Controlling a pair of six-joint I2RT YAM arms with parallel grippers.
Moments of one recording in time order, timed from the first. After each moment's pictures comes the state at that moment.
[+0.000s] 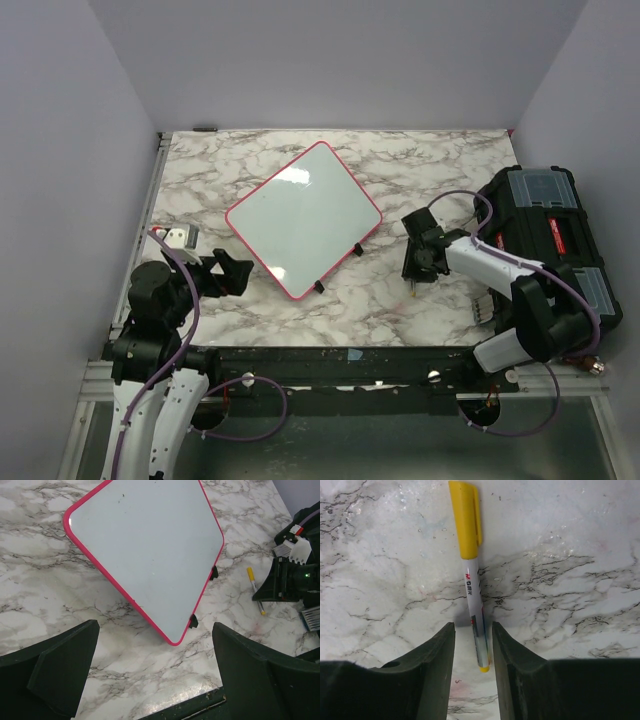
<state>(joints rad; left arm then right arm) -0.15 0.35 0.74 -0.67 0.26 -0.32 0.44 1.47 0.79 -0.53 0.18 0.63</state>
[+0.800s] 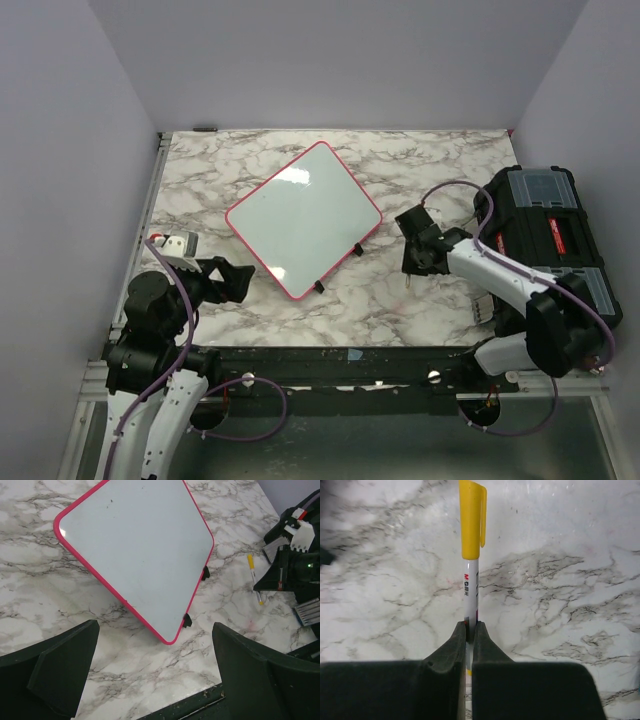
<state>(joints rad) -0.22 0.29 0.74 -0.68 0.22 -0.33 0.53 1.43 0.84 -0.60 0.28 0.65</state>
